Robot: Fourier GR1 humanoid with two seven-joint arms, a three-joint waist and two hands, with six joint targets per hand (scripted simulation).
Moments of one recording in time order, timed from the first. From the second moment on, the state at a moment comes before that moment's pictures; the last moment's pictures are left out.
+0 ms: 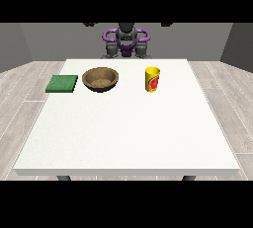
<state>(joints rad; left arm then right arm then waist) -0.29 0.10 0.09 -1.78 0.24 -0.01 0.19 -0.40 -0.04 0.33 -1.79 0.05 -0.37 0.37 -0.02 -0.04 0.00</state>
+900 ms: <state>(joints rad) -0.37 0.17 0.22 -1.27 0.11 -0.07 -0.37 -0.45 -0.11 0.19 -1.91 -0.04 -0.22 0.29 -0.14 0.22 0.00</state>
